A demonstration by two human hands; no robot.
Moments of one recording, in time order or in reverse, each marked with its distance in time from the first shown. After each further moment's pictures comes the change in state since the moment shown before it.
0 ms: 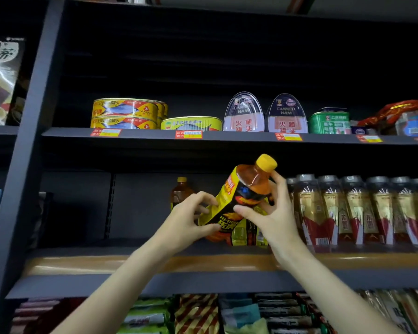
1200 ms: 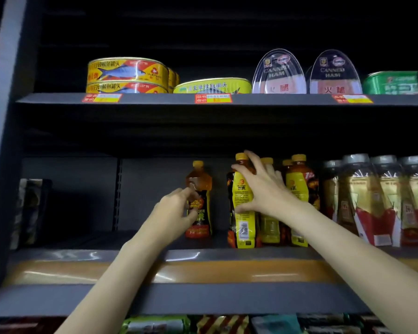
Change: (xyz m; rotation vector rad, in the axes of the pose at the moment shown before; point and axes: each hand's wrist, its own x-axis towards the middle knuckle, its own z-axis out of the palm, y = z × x) left_hand 0.015 -0.091 -0.022 0.433 0.038 -0.215; right_hand 0.088 0.074 0.052 -1.287 -0.480 -0.100
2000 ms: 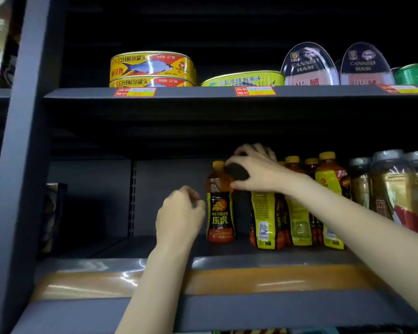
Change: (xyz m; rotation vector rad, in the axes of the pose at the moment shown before) left_hand -0.002 -0.016 -0.012 -0.099 0.250 -0.337; right_hand 0.058 -0.045 -0.006 -0.041 -0.027 -0.058
